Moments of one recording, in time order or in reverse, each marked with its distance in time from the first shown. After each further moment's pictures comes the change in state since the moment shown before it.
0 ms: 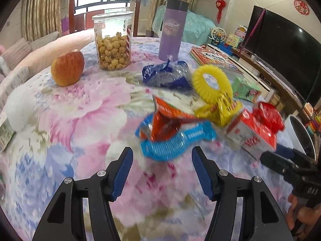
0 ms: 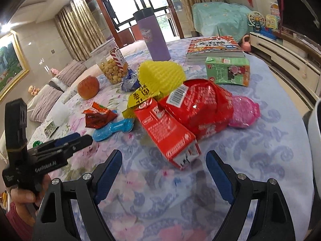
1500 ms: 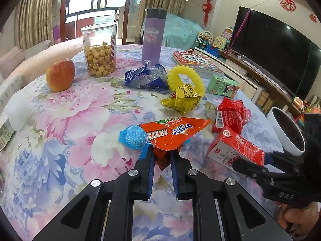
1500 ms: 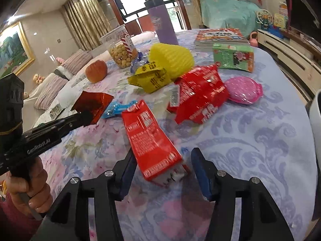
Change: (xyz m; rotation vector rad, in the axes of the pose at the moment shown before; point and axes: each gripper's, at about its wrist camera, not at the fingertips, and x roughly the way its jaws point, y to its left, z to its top) left arm -0.036 -0.022 -0.024 0.058 -0.042 -0.062; right arm -0.006 0.009 -0.023 -0.057 0.055 0.027
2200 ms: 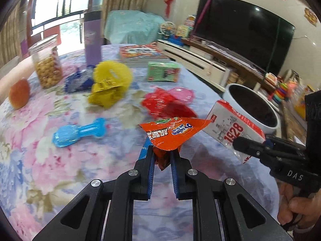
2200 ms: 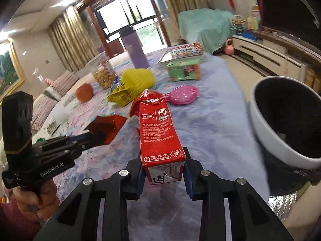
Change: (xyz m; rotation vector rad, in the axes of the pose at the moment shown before) left arm -0.002 -0.095 -0.012 0.174 0.046 -0.175; right arm -0.088 -0.052 -0.034 0.119 -0.124 -0.092
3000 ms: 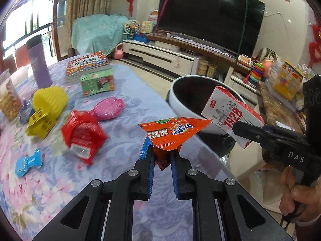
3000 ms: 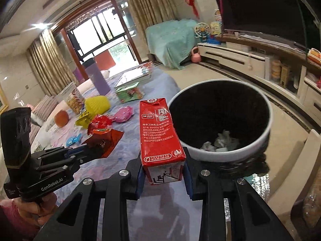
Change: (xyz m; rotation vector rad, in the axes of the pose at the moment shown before) left arm 0.040 -0.100 0.026 0.166 0.024 -0.108; right arm -0.070 -0.087 -0.007 0.139 -0.106 -0.147
